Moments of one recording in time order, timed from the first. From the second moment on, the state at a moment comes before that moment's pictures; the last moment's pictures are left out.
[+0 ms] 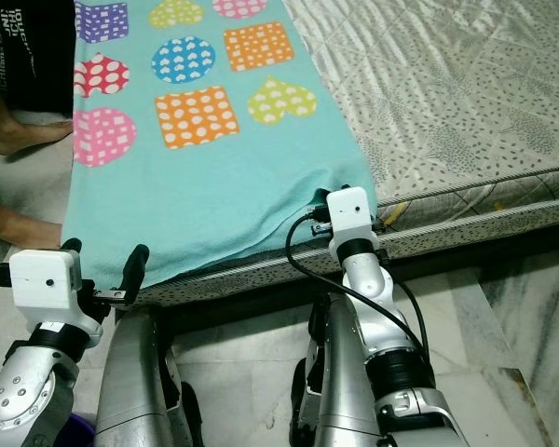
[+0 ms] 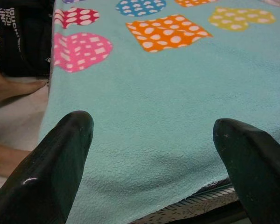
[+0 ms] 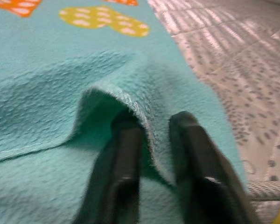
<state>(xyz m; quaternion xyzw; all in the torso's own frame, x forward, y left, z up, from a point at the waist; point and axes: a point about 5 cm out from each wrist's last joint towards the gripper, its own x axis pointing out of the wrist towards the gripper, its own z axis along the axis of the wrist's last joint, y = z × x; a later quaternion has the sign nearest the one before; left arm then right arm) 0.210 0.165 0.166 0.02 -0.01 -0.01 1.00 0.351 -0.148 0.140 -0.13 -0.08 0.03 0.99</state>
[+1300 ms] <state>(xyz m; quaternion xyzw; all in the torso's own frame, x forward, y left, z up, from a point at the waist) 0.213 0.168 0.167 0.02 -0.02 -0.01 1.00 0.318 -0.202 0.127 -0.11 -0.04 0.07 0.99</state>
